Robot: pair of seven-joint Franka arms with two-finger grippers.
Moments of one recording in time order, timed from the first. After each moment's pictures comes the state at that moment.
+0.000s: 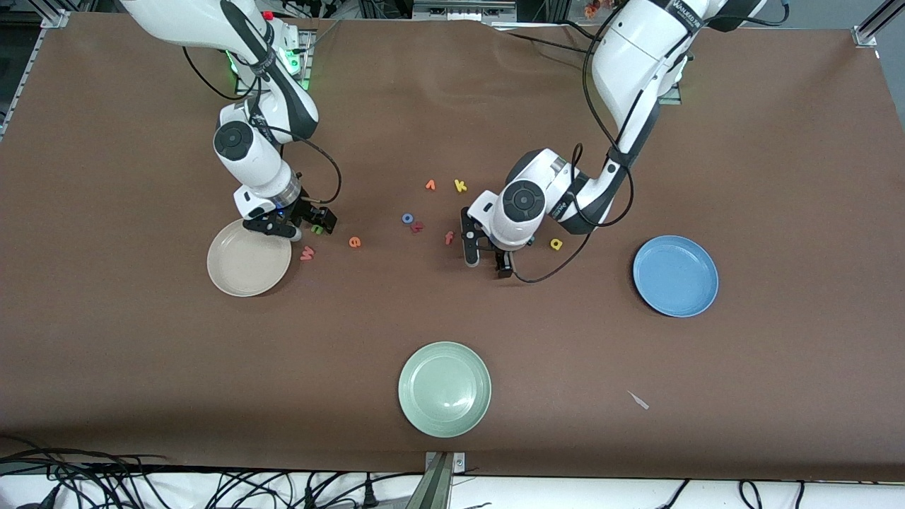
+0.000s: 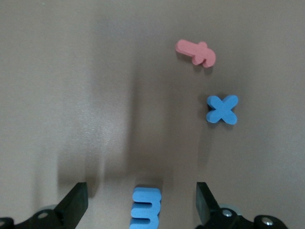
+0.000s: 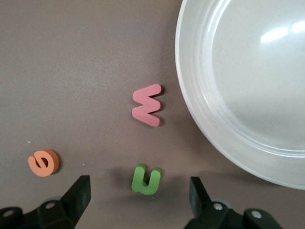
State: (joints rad) left arm -0.49 0.73 -0.17 -1.69 0.03 2.36 0.80; right arm 0.16 0.32 0.19 -2.44 0.02 2.86 0.56
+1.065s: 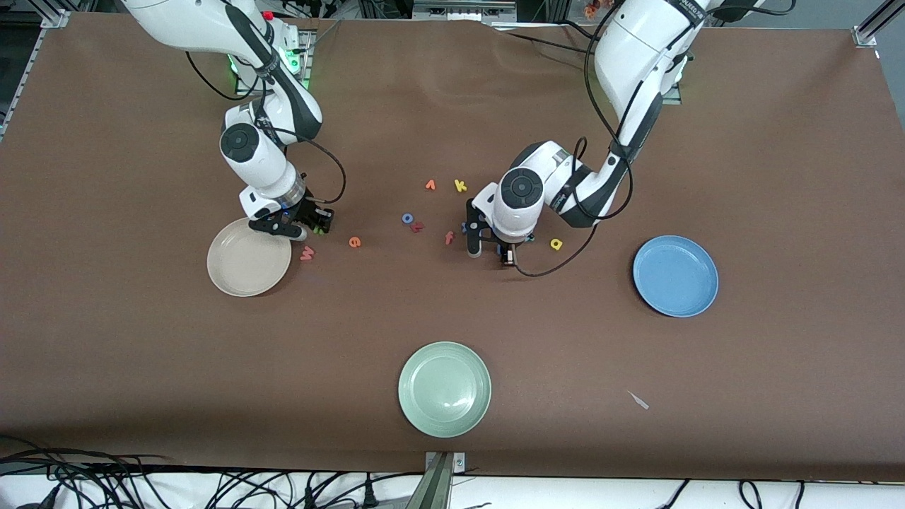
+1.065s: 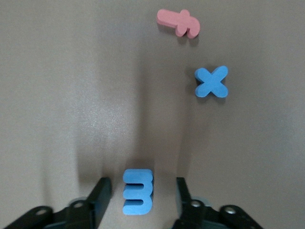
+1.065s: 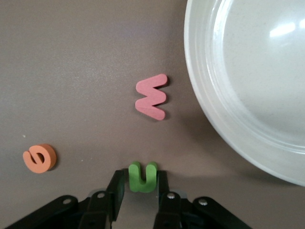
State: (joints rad) left arm -0.49 0.70 -0.17 -1.76 0.12 2.40 0.80; right arm 0.17 0.35 0.19 -2.44 0.02 2.88 0.56
